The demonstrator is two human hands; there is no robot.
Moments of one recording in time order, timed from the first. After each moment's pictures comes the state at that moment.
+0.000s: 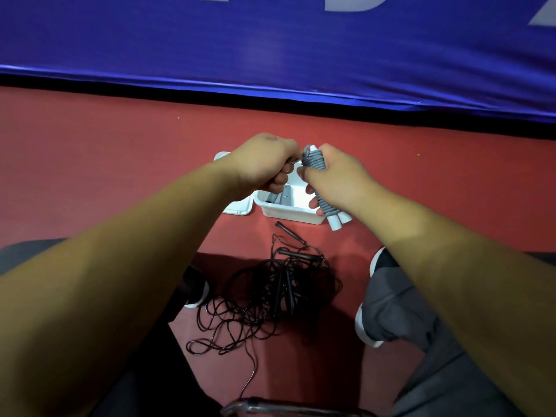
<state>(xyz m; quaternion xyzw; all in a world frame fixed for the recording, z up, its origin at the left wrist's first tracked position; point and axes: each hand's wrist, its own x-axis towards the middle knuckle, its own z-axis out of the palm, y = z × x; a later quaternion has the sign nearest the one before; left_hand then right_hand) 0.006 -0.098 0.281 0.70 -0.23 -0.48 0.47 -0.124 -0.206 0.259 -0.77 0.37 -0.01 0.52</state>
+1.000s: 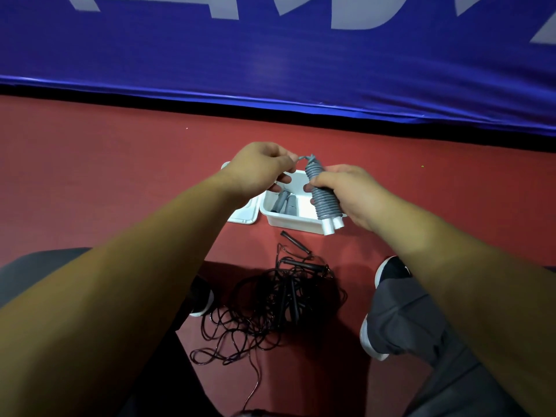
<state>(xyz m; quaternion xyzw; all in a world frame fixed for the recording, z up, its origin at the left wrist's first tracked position) 0.029 -0.086 0.265 0.75 -0.27 -0.36 0.48 -0.121 -0.219 0.244 -0.64 0.40 -0.04 0.66</state>
